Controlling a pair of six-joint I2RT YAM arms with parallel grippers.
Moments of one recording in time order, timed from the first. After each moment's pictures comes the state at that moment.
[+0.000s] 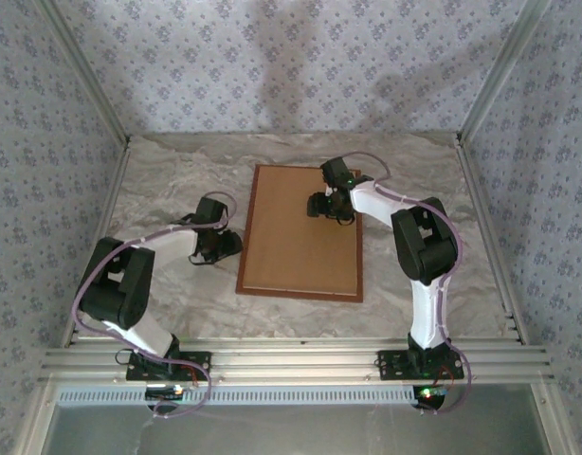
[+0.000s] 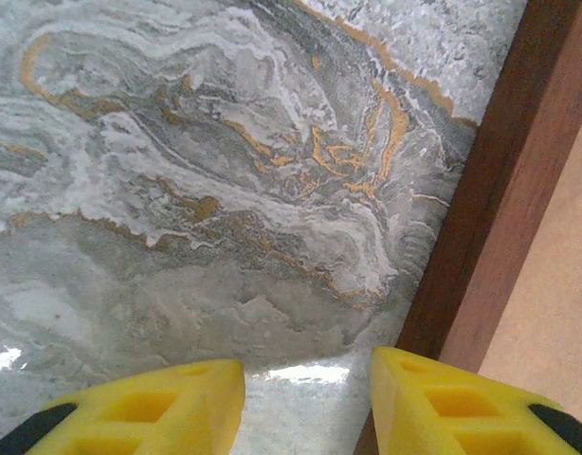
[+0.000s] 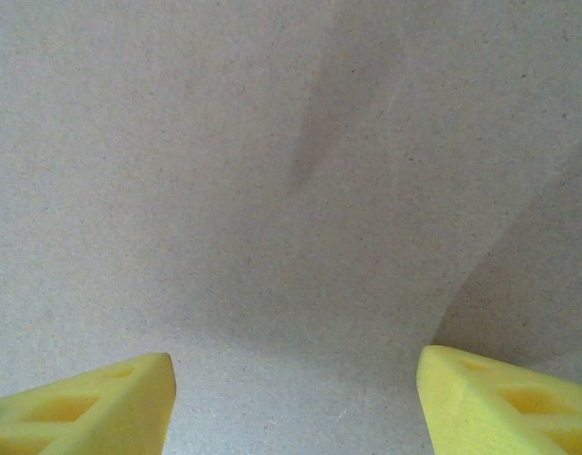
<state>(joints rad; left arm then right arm) -0.35 1.64 0.81 -0.34 0.15 -0.68 0.45 2.02 1.43 -0.51 -0.07 0.45</state>
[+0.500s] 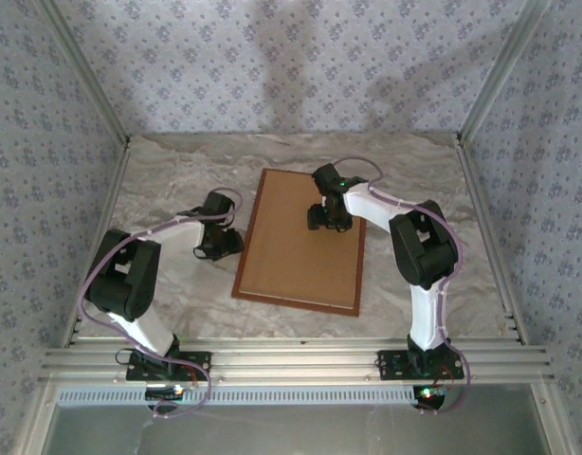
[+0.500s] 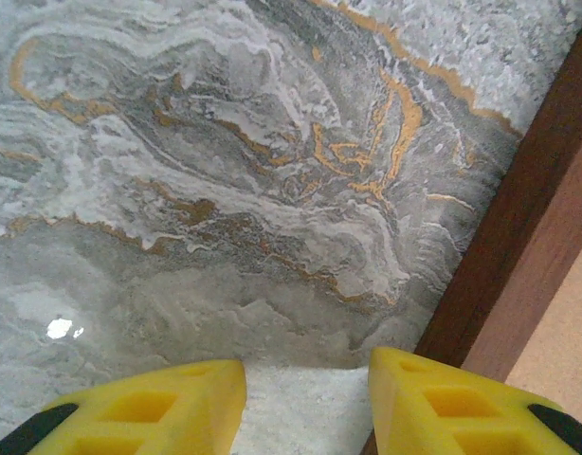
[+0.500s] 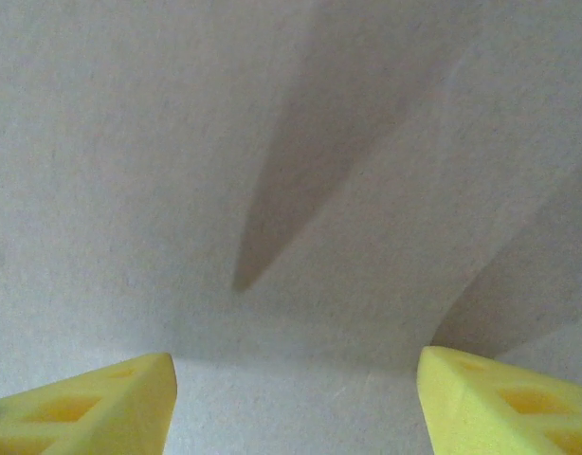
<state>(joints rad) -0.38 1.71 0.92 -0.48 0.09 -0.65 0.51 1.99 1.43 -0.69 0.01 0.40</state>
